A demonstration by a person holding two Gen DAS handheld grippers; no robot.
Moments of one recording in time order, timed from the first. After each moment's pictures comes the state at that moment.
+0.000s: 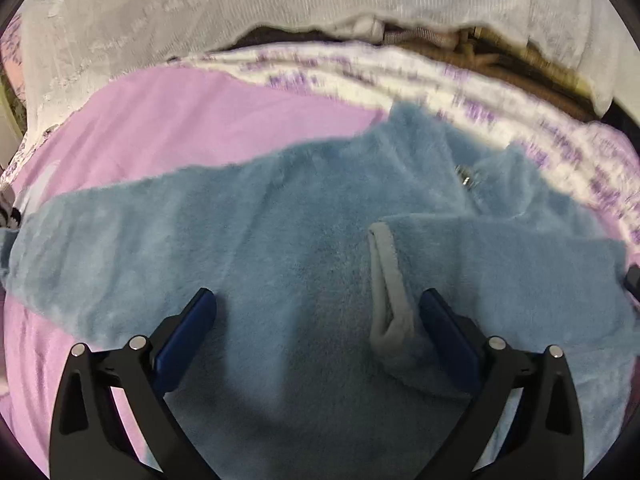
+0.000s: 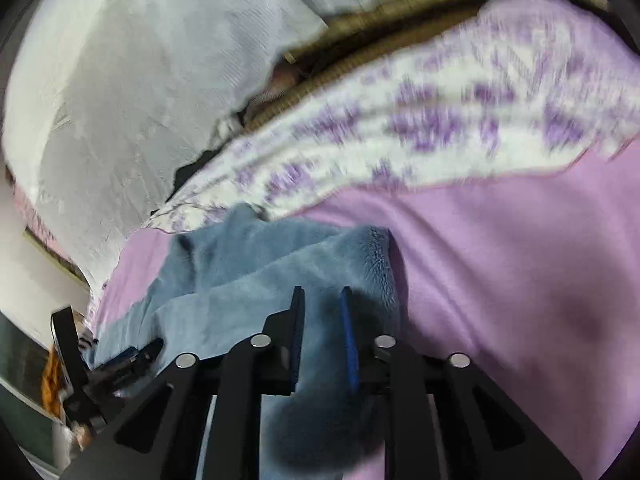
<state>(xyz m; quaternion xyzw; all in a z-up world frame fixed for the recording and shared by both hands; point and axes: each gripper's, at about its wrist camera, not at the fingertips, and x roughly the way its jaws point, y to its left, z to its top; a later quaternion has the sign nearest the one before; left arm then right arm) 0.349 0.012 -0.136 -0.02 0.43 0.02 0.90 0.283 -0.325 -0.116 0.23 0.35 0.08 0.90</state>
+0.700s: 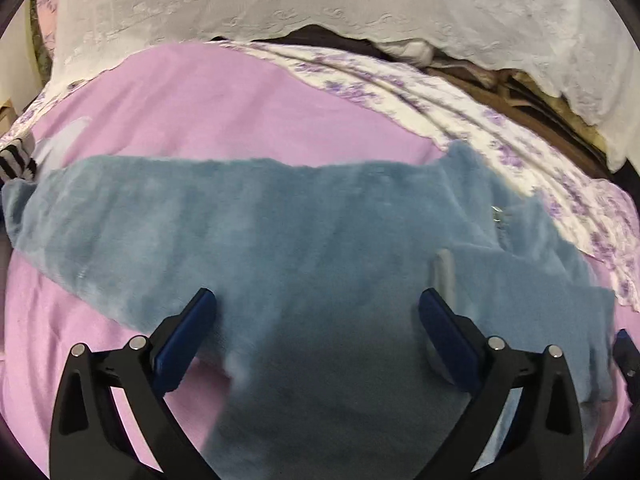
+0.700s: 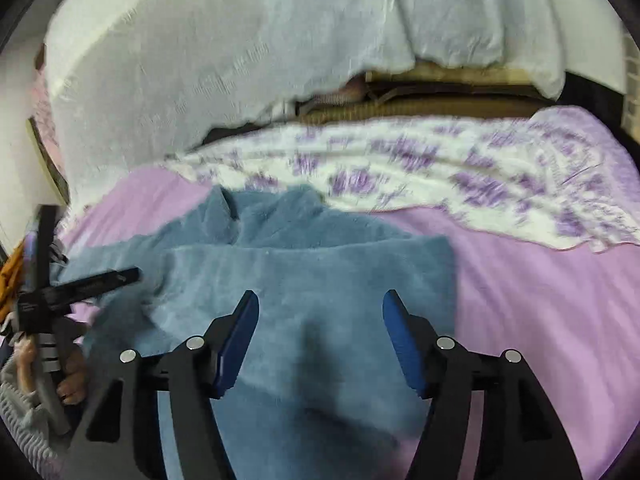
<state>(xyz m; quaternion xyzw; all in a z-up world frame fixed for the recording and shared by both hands) 0.347 0.059 -0.133 -0.07 0.45 0.06 0.89 0.292 -0.250 -0.113 0.09 0.39 0.07 0.92</state>
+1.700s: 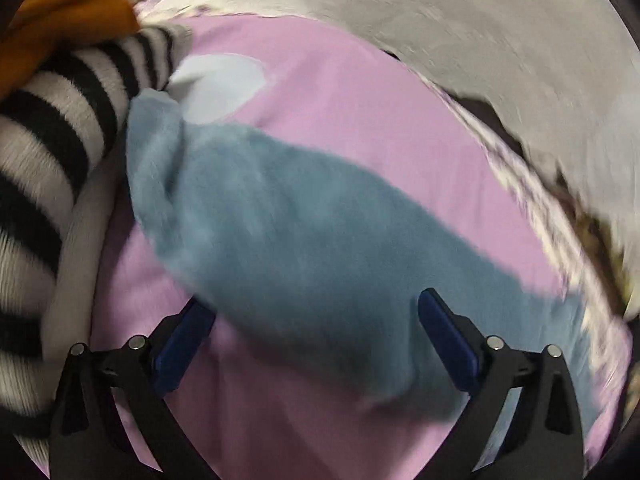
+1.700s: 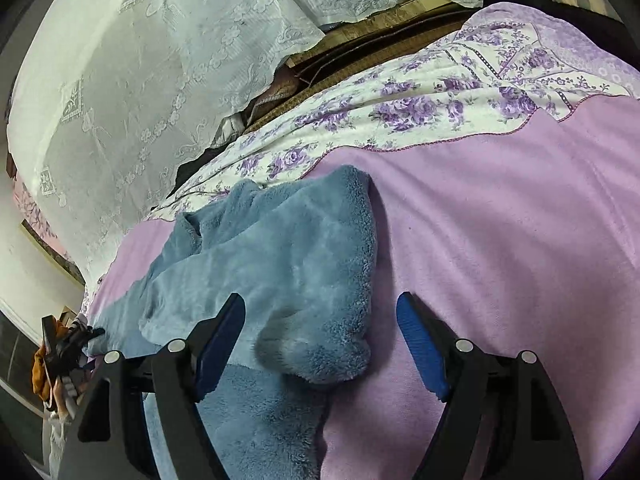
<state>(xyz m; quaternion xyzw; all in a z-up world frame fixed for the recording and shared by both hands) 0.322 0.277 -0.152 -0.28 0.39 0.17 0.86 0.245 -0.317 -0.141 0.25 0.35 0.05 0.90</state>
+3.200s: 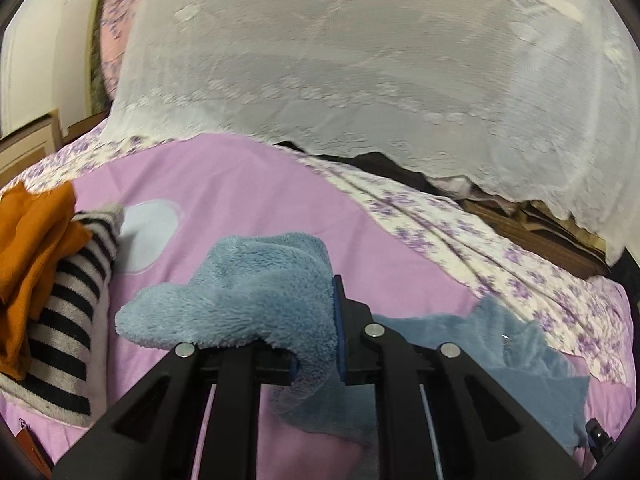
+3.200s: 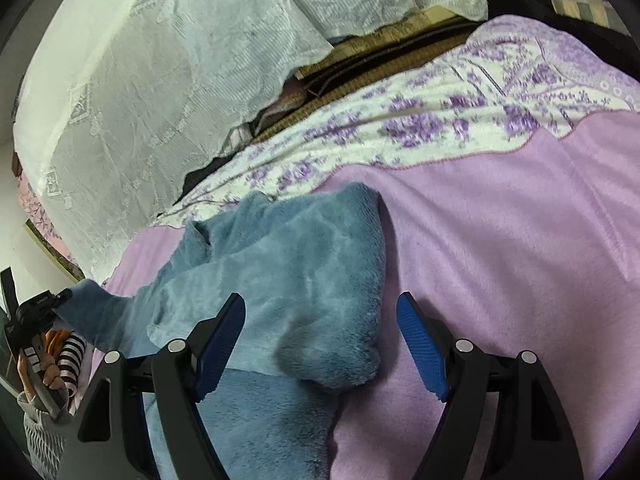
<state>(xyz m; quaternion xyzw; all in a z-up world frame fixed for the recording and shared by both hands) 0.307 0.165 -0.031 -0.13 0.29 0.10 0.94 0.237 -0.317 -0.126 0.24 0.32 0.06 0.91</state>
